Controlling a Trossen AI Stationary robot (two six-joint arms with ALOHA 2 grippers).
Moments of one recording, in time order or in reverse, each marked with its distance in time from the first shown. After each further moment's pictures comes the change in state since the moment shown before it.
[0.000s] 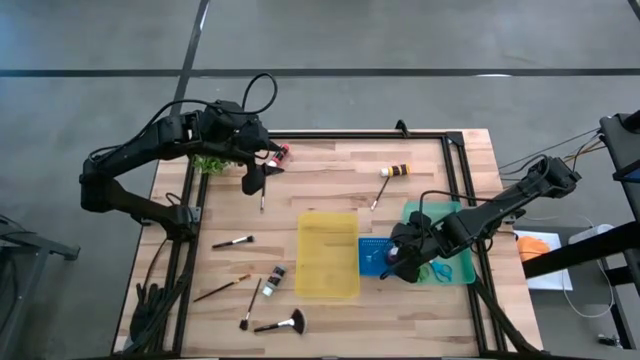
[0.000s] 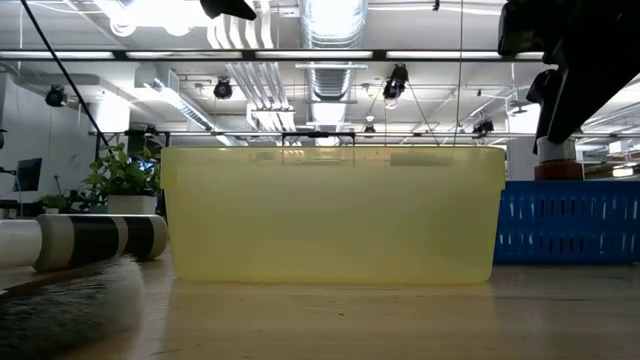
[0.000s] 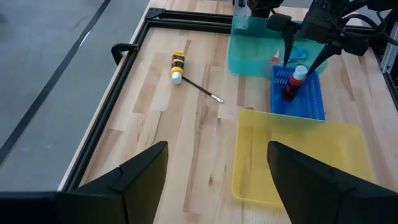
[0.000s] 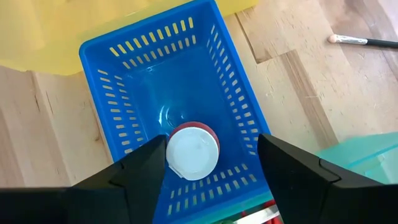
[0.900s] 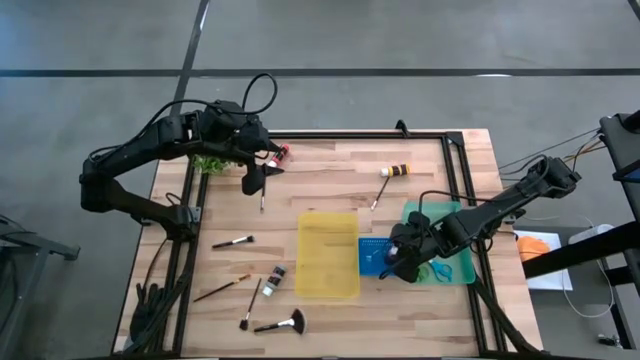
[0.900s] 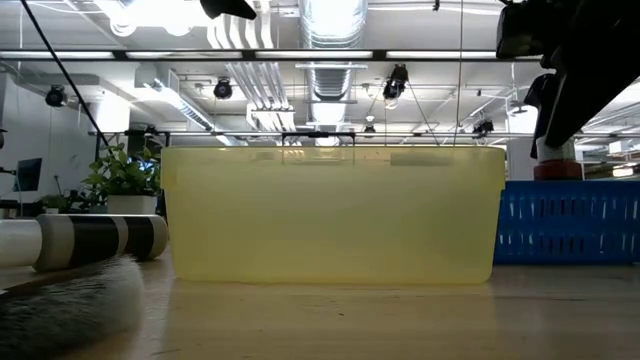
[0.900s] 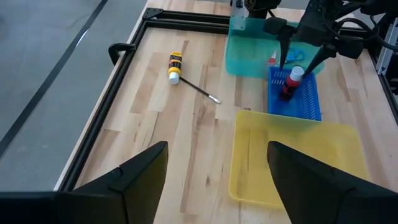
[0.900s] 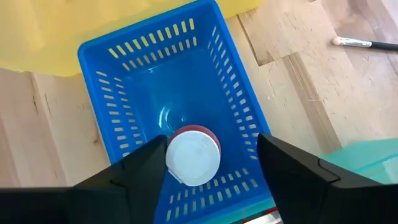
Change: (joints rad) left arm 0.000 0.000 0.000 0.001 0.011 -0.007; right arm -0.006 0.001 -0.018 0.031 -0.001 -0.015
